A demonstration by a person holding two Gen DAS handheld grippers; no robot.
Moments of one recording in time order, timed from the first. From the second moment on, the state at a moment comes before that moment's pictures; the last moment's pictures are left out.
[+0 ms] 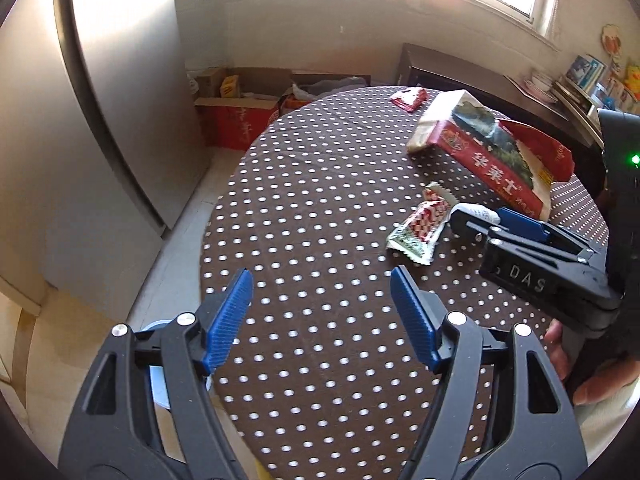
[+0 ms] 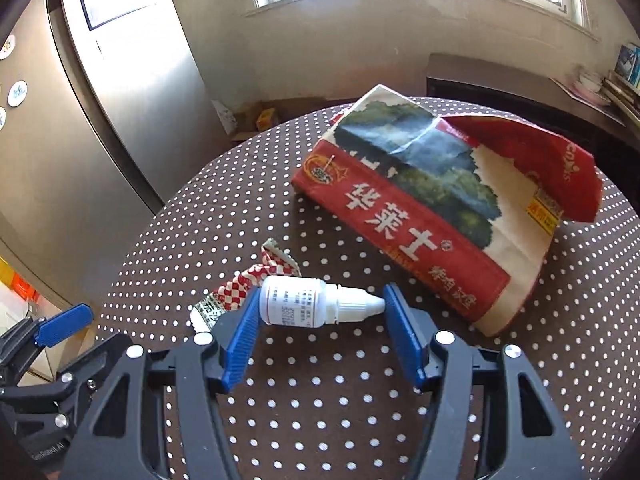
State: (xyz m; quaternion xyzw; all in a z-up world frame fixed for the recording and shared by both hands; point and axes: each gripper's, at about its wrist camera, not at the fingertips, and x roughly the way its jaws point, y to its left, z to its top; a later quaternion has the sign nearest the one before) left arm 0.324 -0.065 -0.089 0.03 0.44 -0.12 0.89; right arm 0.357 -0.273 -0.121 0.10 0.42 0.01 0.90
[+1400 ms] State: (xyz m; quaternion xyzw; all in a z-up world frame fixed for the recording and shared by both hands) left arm 0.318 -0.044 -0.100 0.04 0.44 -0.16 0.88; right arm 0.275 -0.259 -0.065 0.13 0.35 0.07 0.93
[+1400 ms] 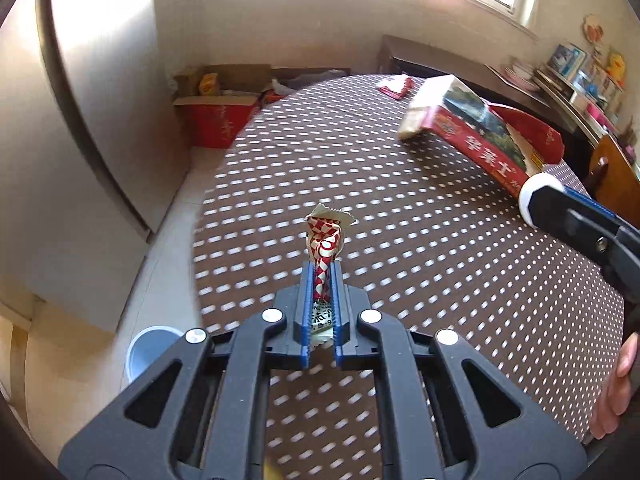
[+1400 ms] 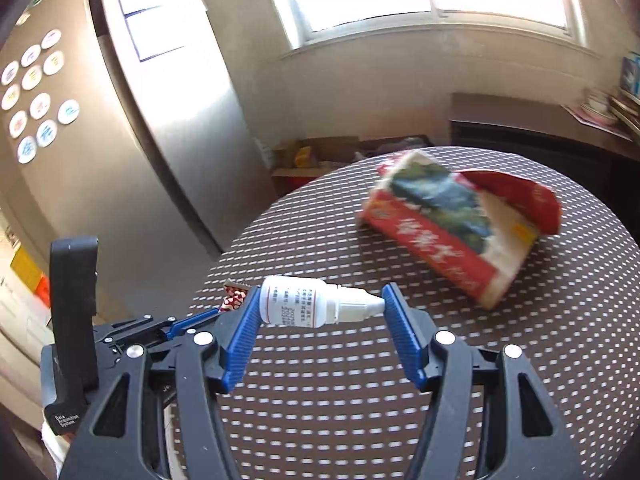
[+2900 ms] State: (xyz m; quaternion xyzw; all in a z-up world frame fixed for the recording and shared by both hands) left arm 0.252 0.298 -0.154 -0.17 0.47 0.14 0.85; right arm 0.309 0.036 -0.121 0.02 0.44 0.26 0.86
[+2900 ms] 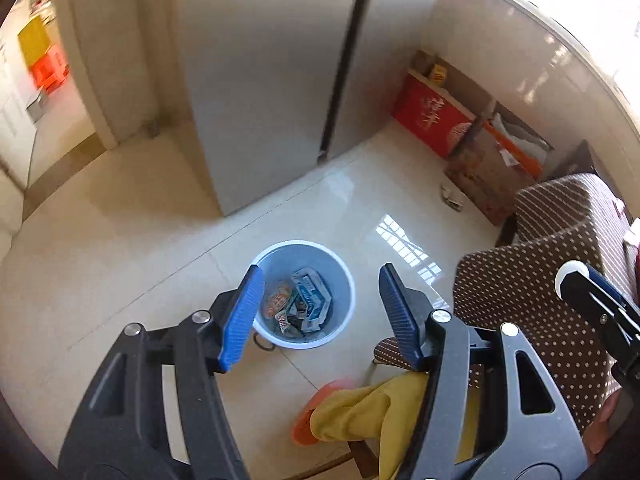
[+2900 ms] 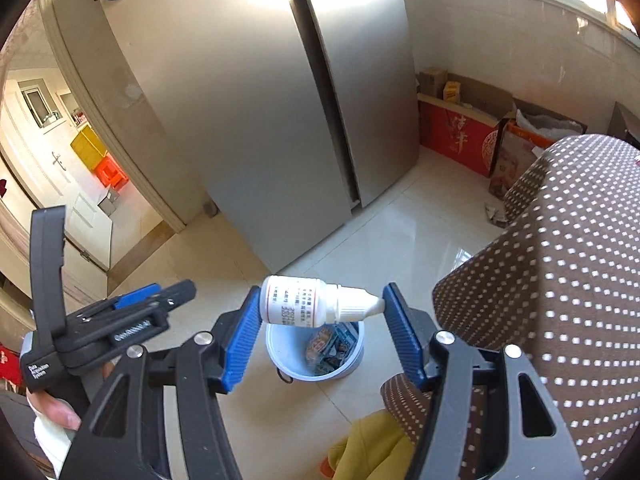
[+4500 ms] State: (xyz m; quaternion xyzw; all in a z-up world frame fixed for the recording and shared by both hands) left arm 0.238 0.192 -0.115 -0.10 0.46 0.06 0.88; right arm 0.286 -0.058 -0.077 0.10 0.41 0.22 0.88
